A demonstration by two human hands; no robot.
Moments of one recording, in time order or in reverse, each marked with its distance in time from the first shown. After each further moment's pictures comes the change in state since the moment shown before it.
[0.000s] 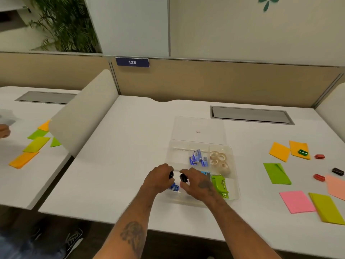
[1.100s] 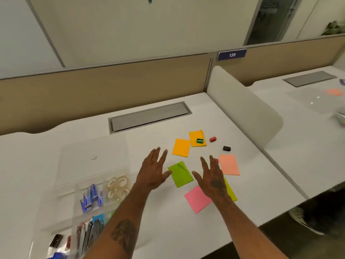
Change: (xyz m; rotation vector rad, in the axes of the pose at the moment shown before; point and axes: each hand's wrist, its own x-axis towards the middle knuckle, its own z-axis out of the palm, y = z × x) left_hand 0.199 0.315 0.101 0.170 0.020 0.478; right_hand -0.123 0.349 -0.137 -0.095 0.255 0.776
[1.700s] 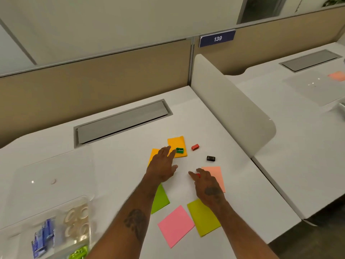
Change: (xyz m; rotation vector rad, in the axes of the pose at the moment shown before) left_hand 0.166 0.095 0.045 0.046 -0.204 0.060; right_hand 0.084 0.100 0.011 -0.133 -0.198 -0.197
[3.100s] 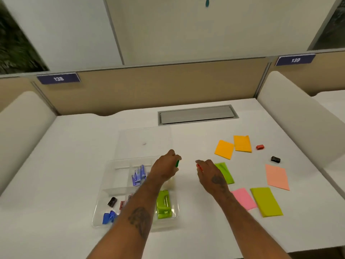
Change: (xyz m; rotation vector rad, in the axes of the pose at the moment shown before) left_hand -0.259 -0.146 -0.041 -0.109 0.176 -0.266; right_hand -0.063 -0.256 -0.016 0.299 0.339 -0.259
